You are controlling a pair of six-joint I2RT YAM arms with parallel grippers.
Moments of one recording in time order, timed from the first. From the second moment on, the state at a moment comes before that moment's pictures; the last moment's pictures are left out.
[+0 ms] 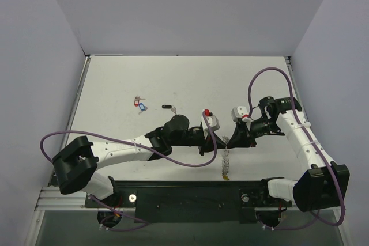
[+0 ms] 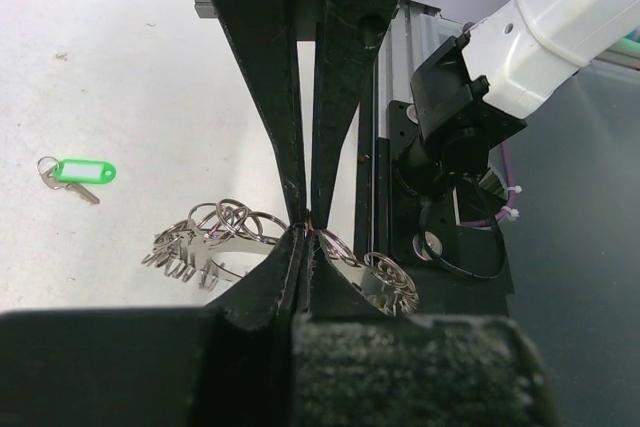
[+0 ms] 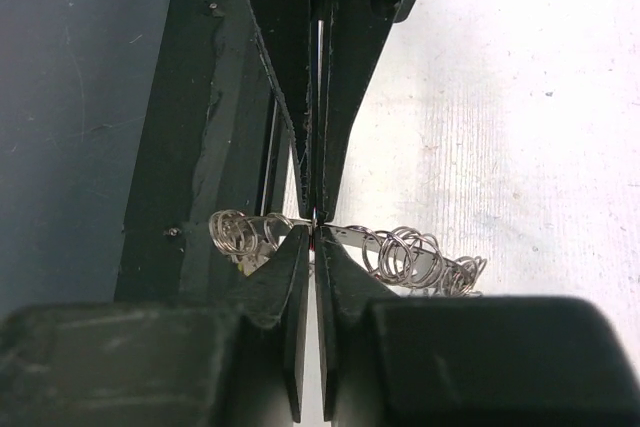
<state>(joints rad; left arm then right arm) -1.09 1.47 0.85 0.48 0.43 -0.18 0.14 1.24 1.02 -1.47 -1.13 -1.52</state>
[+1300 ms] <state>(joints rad) -1.05 1.47 0.72 0.86 0.42 -0.39 0.13 1.24 1.02 -1.47 -1.14 -1.47</state>
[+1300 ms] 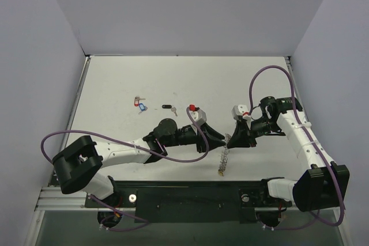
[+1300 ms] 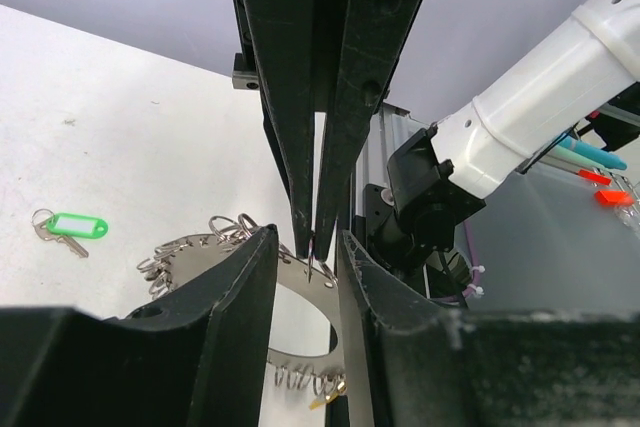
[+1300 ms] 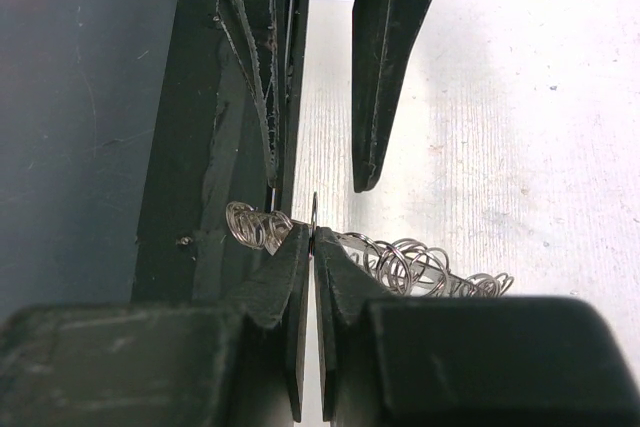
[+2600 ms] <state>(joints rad) -1.06 1.54 0.74 0.87 0.45 -0.39 0.11 1.24 1.02 -1.47 -1.15 -1.46</state>
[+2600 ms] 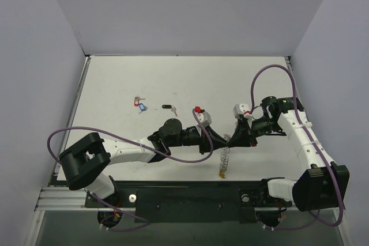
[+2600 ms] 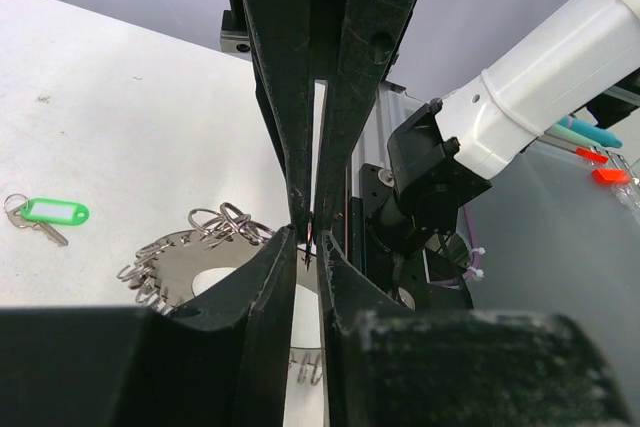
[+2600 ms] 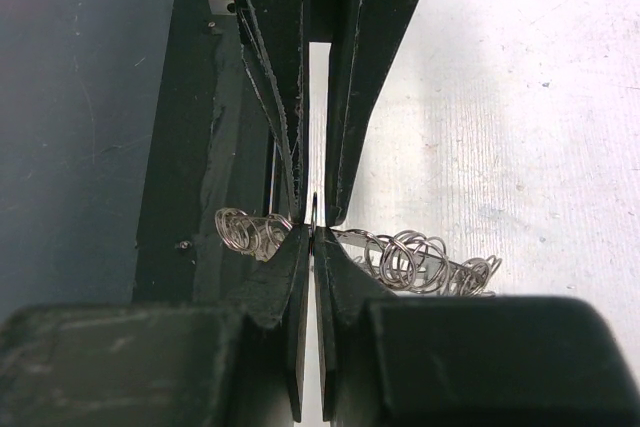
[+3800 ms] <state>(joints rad) -1.07 1.53 0.75 0.80 0.42 -0.38 0.11 1.24 1.02 -1.47 -1.14 -1.46</state>
